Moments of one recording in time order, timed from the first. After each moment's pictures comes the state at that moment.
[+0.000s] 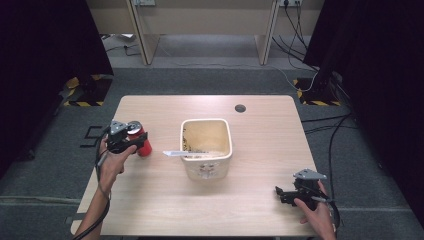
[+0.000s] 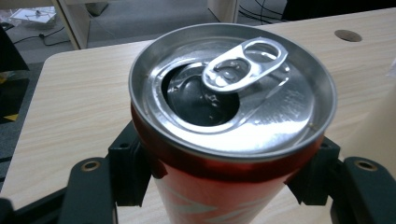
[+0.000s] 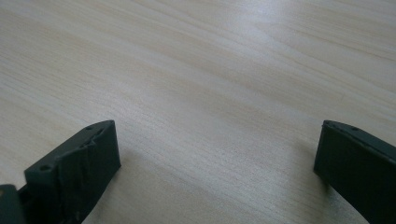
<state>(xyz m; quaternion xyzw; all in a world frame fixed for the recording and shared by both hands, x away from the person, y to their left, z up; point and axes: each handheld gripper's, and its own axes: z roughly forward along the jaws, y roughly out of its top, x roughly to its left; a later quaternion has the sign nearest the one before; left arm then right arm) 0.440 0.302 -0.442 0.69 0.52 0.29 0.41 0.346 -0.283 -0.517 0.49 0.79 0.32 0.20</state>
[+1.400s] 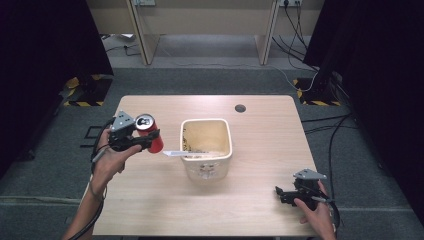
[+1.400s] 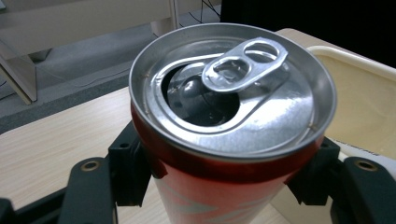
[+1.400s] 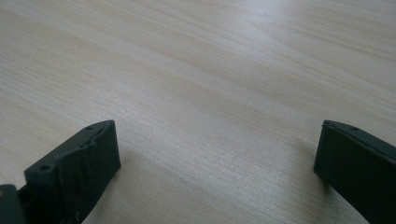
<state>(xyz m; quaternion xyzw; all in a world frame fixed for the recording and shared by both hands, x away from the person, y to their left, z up) 0.401 0.257 -0.359 0.74 0.41 0.27 0.45 0.346 -0.283 -0.517 0.49 0.79 0.32 0.20</state>
